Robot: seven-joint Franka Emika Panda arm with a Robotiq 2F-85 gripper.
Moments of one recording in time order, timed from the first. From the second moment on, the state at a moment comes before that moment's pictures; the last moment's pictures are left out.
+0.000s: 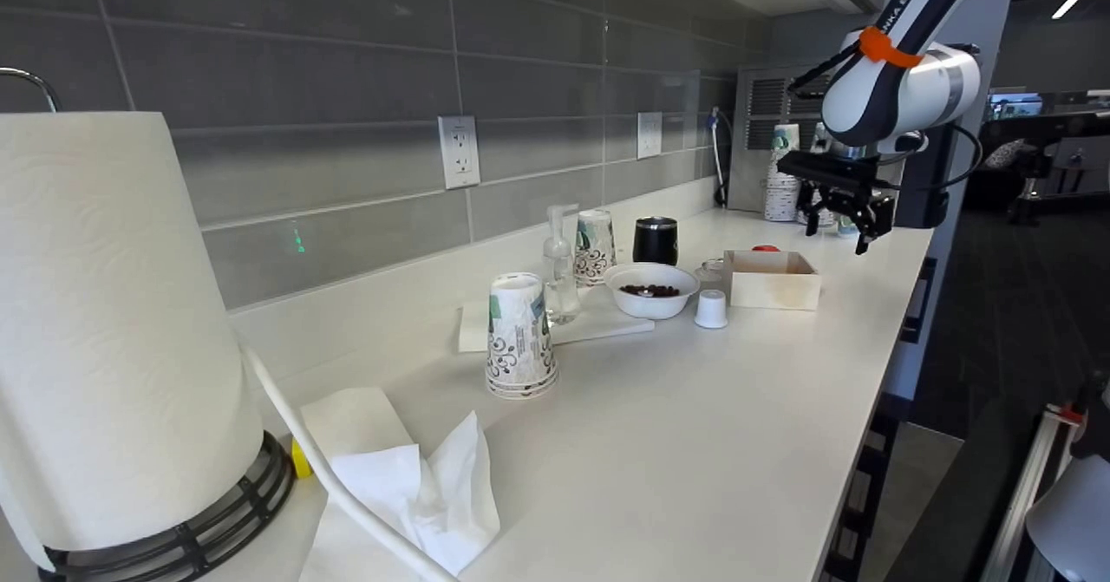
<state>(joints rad) -0.47 -0.05 -0.21 -2.57 -0.29 2.73 1.32</state>
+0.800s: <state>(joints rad) -0.35 0.14 -0.27 -2.44 -0.15 2.73 1.29</state>
